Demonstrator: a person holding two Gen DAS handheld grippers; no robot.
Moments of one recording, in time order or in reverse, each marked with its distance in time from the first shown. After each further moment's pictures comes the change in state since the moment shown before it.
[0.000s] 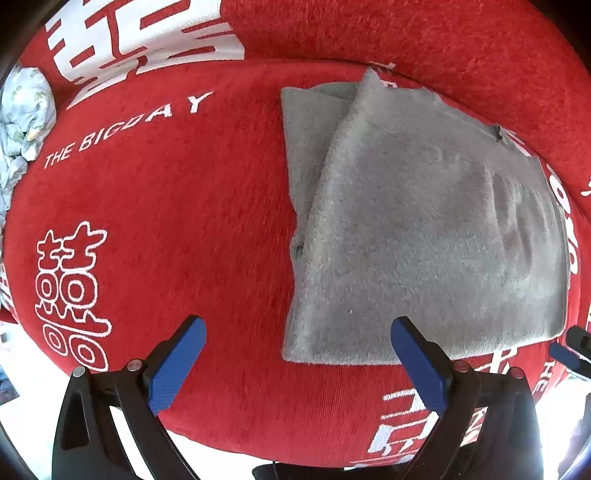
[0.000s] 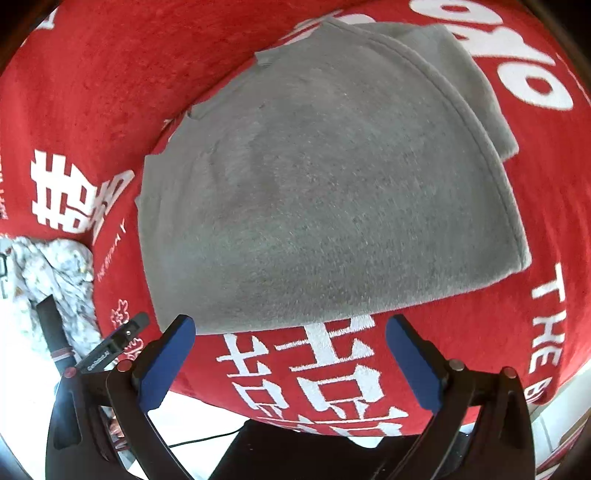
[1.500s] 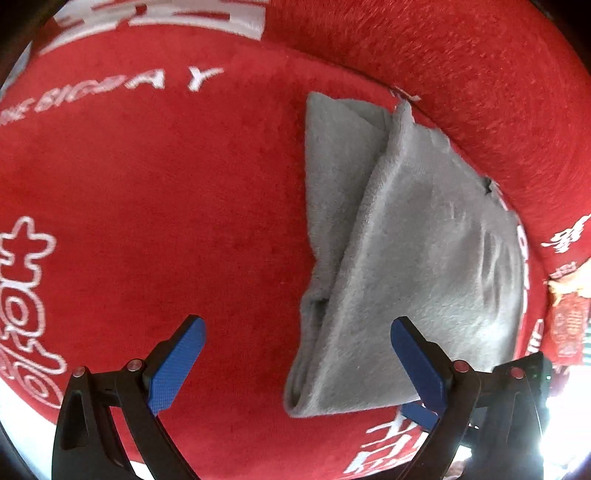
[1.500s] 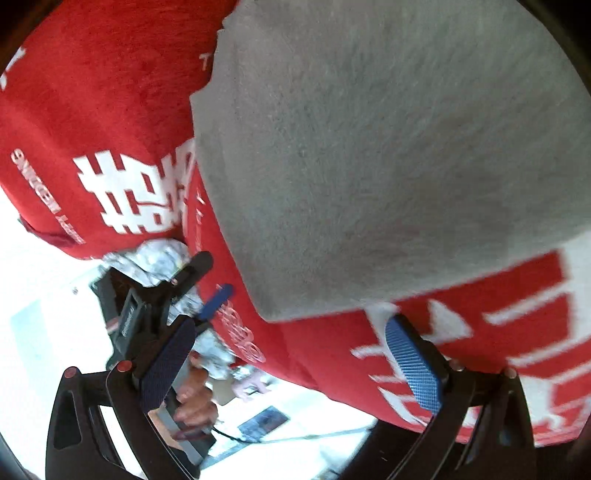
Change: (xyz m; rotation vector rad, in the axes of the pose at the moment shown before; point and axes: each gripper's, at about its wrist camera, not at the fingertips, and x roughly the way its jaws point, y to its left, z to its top) left arm 0.054 0.056 0.048 -0.128 0.040 -0.316; right arm 0.133 0.054 -0.044 0.207 0.108 0.562
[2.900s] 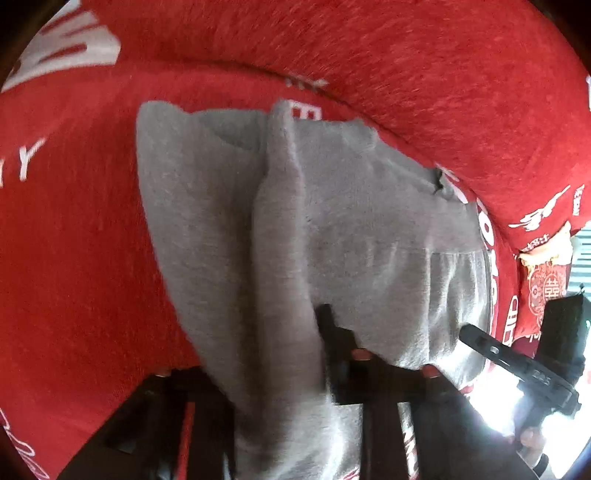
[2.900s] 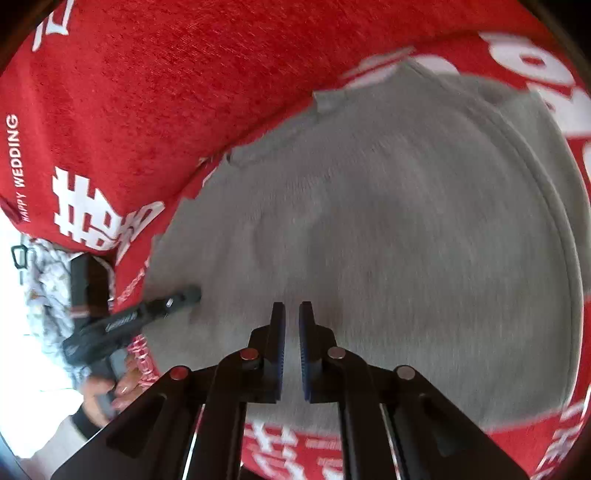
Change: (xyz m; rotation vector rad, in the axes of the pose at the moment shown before) left arm 0.045 -0.101 0.050 0.166 0.026 -0.122; right arm -0.083 0.071 0.101 -0.413 -0.168 -0.476
